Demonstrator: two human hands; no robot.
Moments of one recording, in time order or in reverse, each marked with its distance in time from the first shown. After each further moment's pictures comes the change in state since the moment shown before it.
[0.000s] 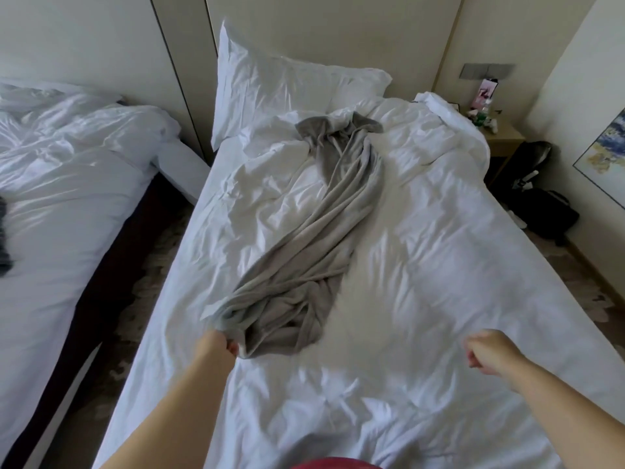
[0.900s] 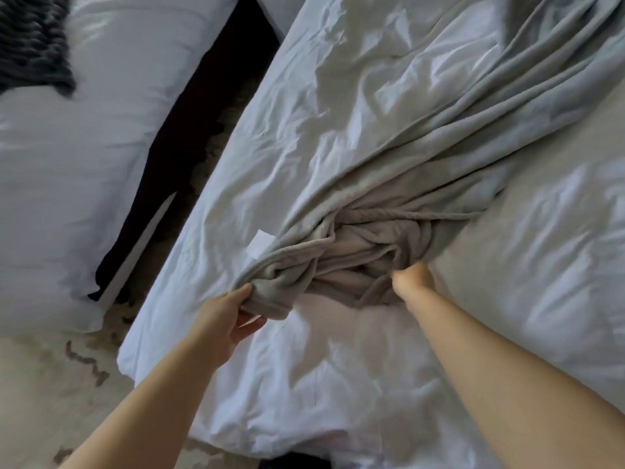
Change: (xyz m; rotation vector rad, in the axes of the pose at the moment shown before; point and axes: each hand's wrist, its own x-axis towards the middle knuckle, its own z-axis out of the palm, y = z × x) left_hand 0.115 -0.034 -0.057 0.261 -0.005 0.010; right_hand 0.112 -0.144 0.338 -0.133 -0.294 -0.113
